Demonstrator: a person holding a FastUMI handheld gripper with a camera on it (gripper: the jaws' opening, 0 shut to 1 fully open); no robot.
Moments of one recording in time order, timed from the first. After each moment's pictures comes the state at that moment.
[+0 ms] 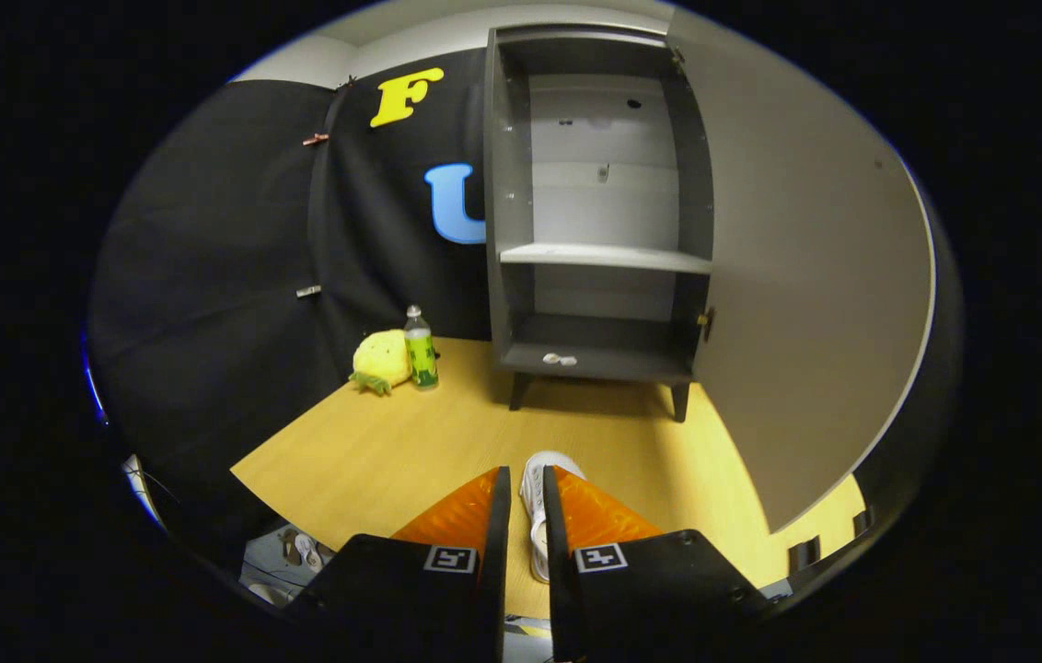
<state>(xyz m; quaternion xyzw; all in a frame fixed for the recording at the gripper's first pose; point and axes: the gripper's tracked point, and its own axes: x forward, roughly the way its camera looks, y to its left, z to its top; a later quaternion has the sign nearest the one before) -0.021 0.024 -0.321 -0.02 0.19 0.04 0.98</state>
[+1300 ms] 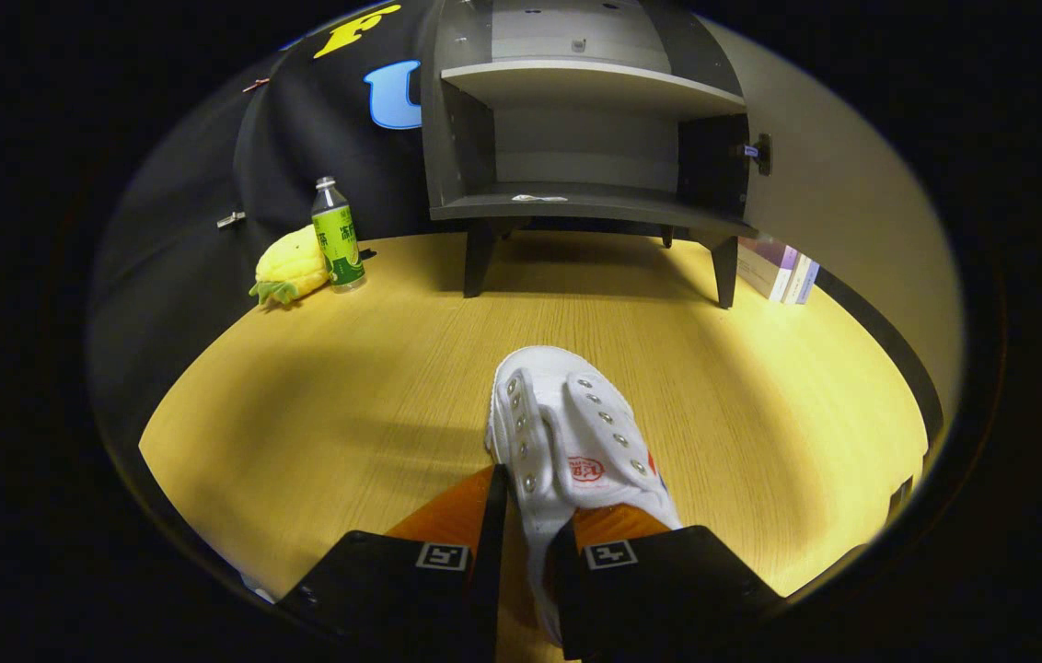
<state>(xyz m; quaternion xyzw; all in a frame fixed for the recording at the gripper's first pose) 0.087 0.008 -0.509 0.01 0.29 -0.03 0.96</state>
